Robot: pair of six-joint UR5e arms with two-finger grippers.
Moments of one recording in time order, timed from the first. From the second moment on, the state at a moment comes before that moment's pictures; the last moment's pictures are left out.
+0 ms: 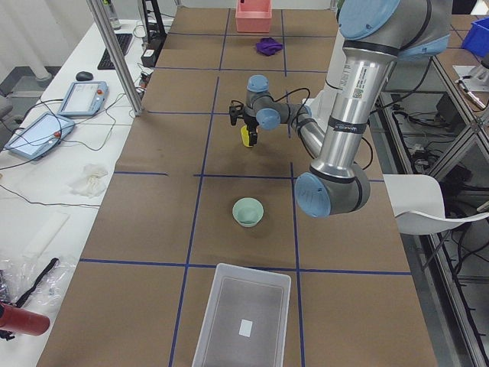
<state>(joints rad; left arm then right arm) -0.53 -1.88 -1.89 -1.80 -1.88 -1.38 1.59 -1.68 1.75 -1.48 2.47 0.16</state>
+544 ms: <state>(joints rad) -0.51 -1.88 -1.89 -1.79 -1.89 -1.38 1.59 -1.68 1.75 -1.48 2.48 0.16</state>
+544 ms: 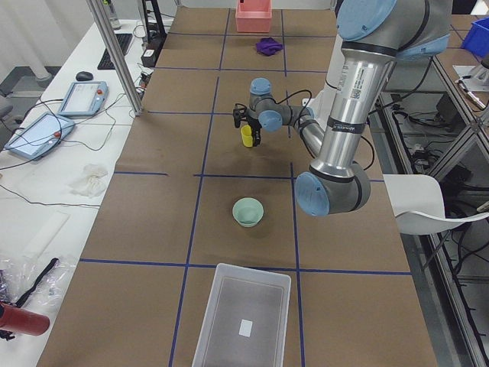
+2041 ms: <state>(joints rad) -0.98 -1.94 -2.08 -1.44 -2.00 -1.01 1.10 -2.00 1.92 -0.98 2.20 0.69</state>
